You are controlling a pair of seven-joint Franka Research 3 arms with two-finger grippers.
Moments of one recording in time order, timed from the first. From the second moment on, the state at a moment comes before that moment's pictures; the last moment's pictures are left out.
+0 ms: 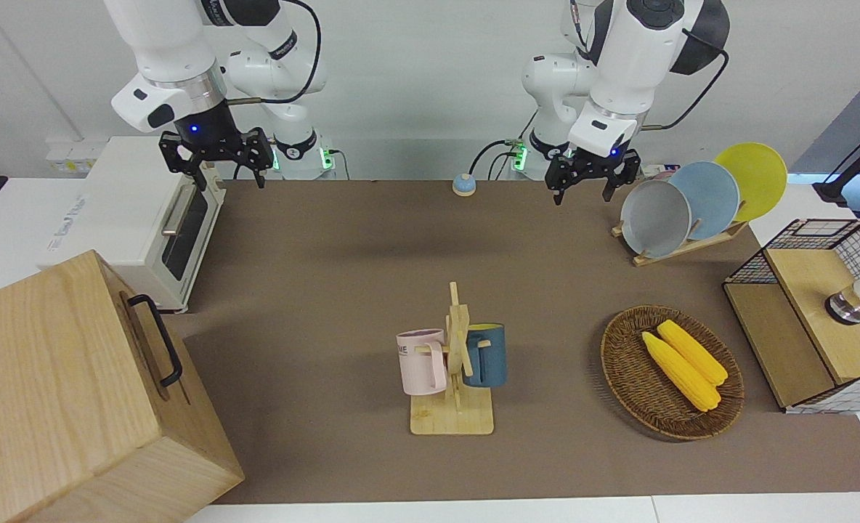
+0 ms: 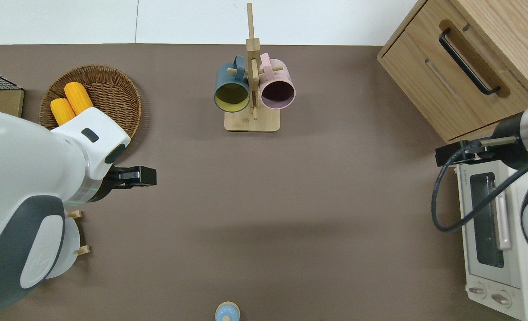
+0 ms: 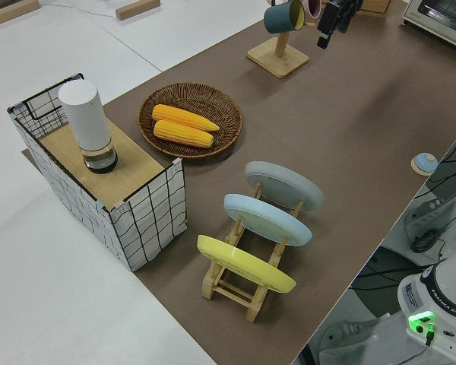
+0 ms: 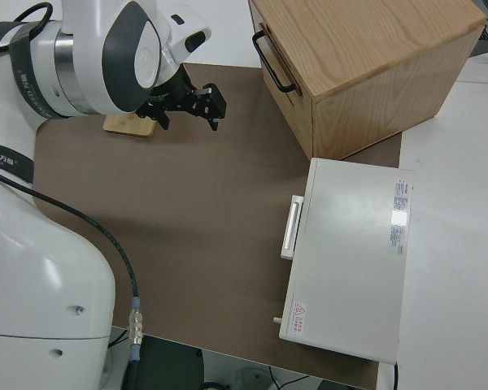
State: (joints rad) left arm -0.01 -0.08 -0.25 -1.78 0.01 1.72 -0.29; right arm -0.04 0.03 0.13 -1.49 -0.02 1.51 0.04
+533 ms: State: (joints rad) left arm -0.02 -0.05 -0.28 -1.78 -0.02 1.70 -0.29; right arm -0.04 0.03 0.13 -1.49 -0.02 1.51 0.04
